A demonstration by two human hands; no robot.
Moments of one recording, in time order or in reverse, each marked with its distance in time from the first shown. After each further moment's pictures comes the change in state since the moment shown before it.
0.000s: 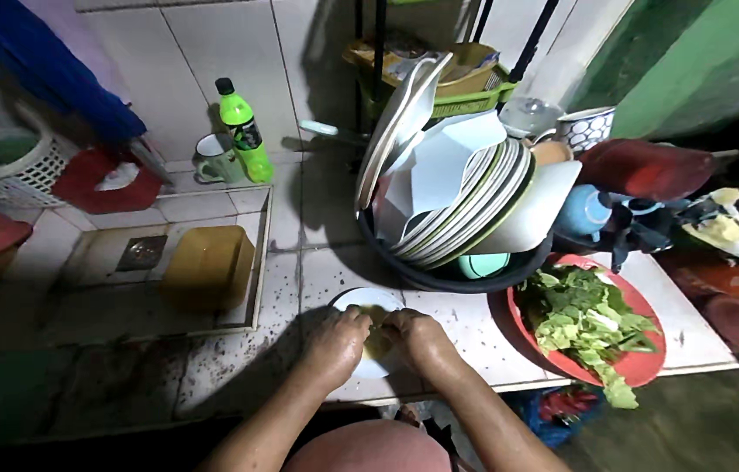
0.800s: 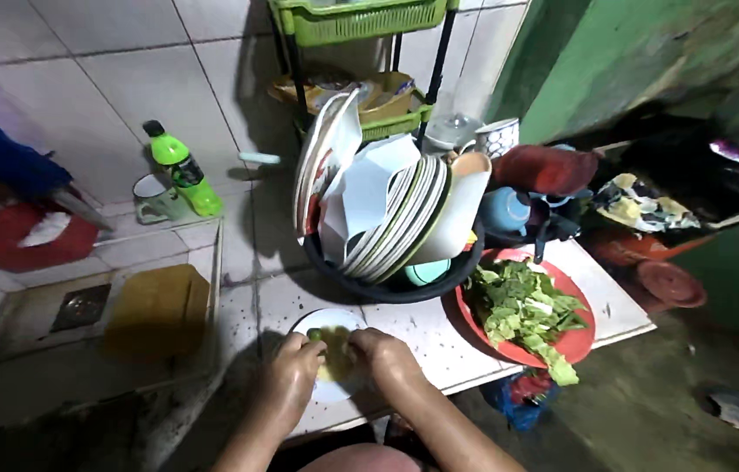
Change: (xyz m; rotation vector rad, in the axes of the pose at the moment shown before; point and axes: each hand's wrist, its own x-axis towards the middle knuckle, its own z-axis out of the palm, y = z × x) left_hand -0.016 0.002 -0.002 -0.014 0.327 0.014; right_hand -0.013 -0.006 -0.012 0.088 -0.005 0.060
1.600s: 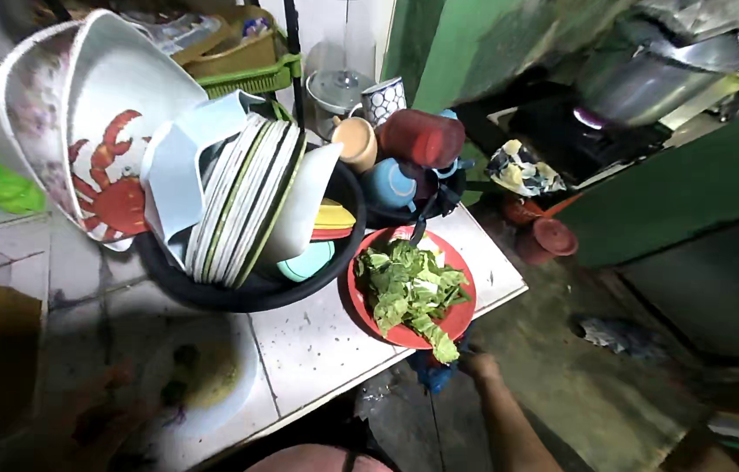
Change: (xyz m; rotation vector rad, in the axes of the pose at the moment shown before) left_hand -0.018 -0.006 -0.033 -0.371 -0.155 -0.350; right_hand -0.137 0.384 -0.045 0.464 0.440 1.130
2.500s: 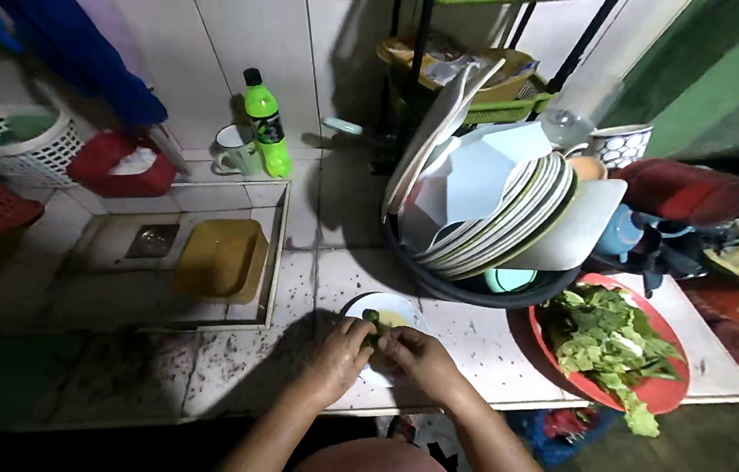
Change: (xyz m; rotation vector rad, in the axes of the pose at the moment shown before) left_hand 0.020 -0.030 0.024 0.121 -0.019 0.271; right_hand -0.320 -0.208 0.192 -0.109 -0.809 -0.745
